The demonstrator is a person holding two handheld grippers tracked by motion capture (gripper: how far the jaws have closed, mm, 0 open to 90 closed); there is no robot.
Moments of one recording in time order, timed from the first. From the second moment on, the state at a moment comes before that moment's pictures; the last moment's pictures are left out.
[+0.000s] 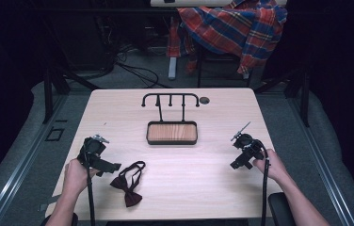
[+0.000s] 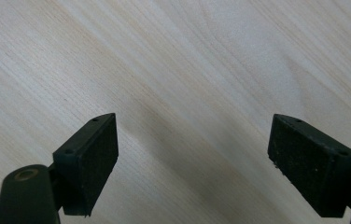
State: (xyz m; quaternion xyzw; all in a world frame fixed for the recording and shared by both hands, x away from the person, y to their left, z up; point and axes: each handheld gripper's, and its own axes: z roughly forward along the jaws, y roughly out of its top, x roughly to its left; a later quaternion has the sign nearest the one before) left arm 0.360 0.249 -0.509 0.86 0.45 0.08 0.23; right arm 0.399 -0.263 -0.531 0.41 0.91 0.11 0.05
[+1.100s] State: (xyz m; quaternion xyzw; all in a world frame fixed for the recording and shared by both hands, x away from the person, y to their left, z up) left arm 0.365 0.233 -0.504 0.86 0.46 0.10 0.21; right arm 0.397 -0.260 -0.536 0.43 0.89 0.13 0.05
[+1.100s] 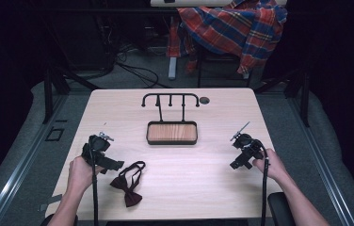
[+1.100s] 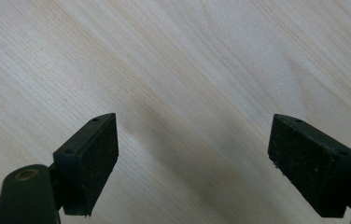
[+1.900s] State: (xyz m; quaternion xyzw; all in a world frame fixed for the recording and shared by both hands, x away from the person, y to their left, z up) left arm 0.375 0.194 -0.517 0.88 0.42 0.07 0.20; right arm 0.400 -0.261 -0.533 0.41 0.90 0.11 0.05
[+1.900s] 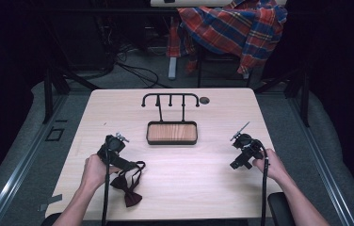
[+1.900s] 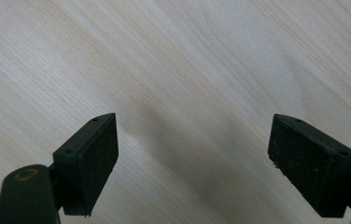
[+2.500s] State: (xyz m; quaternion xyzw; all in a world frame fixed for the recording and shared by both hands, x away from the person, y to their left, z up) left arm 0.376 0.180 -0.528 0.90 0.40 0.05 0.17; right arm 0.401 -0.262 -0.532 0.41 0.91 0.10 0.04
